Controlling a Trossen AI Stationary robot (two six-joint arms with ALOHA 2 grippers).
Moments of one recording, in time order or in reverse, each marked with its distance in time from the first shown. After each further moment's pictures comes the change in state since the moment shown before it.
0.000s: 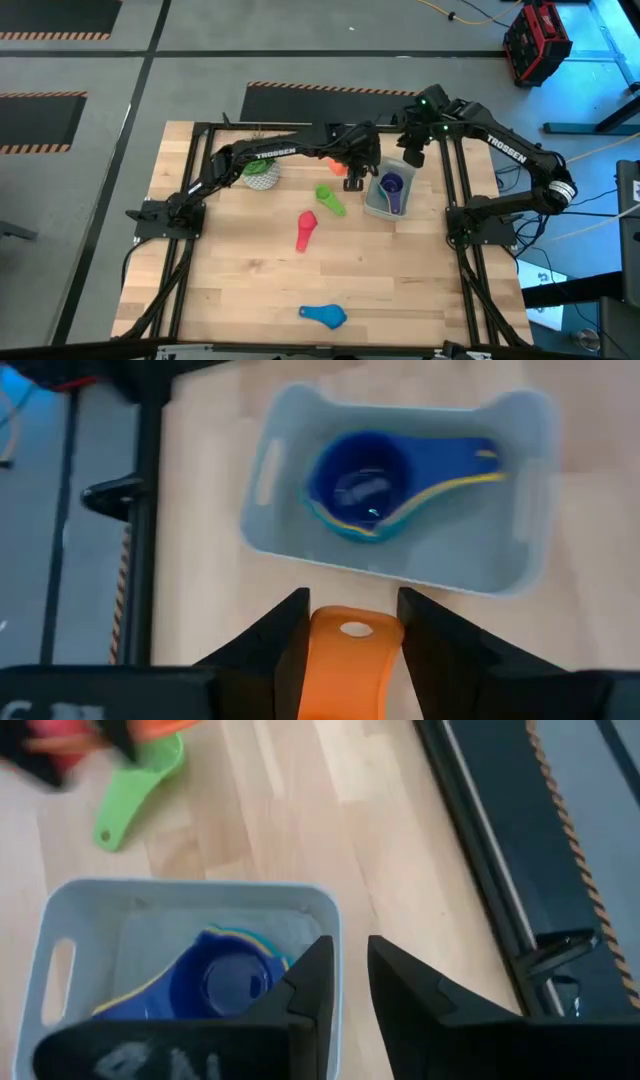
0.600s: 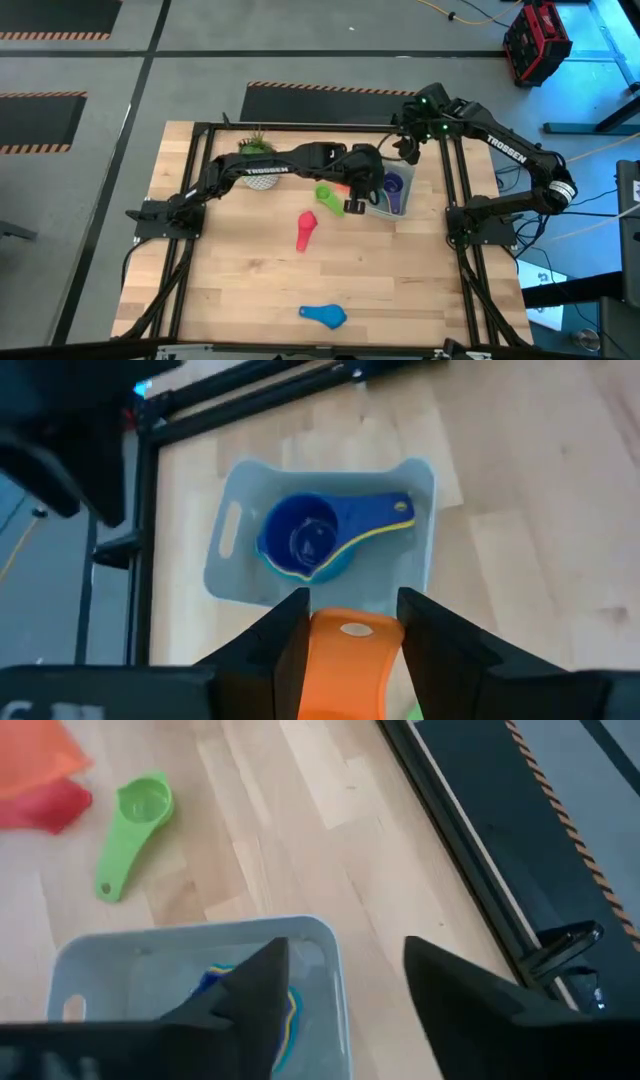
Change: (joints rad) left arm -0.160 -0.057 0.005 -0.002 -0.107 -0.037; right arm 0.000 0.000 0.000 0.054 -0.005 0.158
